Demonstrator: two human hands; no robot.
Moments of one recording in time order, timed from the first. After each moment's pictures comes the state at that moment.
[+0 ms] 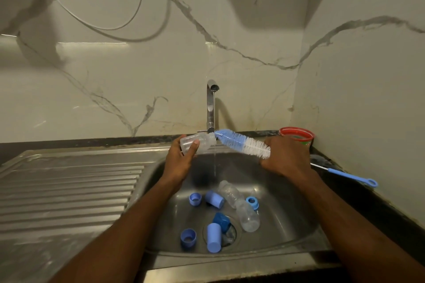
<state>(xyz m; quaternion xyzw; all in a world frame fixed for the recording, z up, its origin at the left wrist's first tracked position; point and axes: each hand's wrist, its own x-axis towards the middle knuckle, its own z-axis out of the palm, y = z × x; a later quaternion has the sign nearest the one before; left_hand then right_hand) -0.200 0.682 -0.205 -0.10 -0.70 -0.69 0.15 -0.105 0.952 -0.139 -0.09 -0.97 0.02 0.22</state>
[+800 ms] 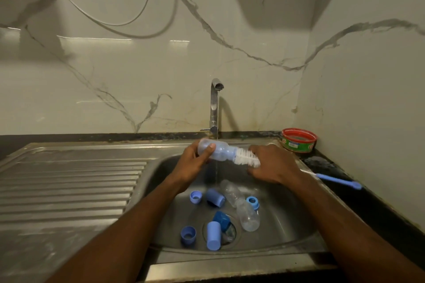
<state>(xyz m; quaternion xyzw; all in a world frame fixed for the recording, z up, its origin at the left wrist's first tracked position) -0.176 0.693 -0.204 -0.24 -0.71 -0.66 0.02 -0.108 0.933 -0.148 0.06 -0.99 0.05 0.15</state>
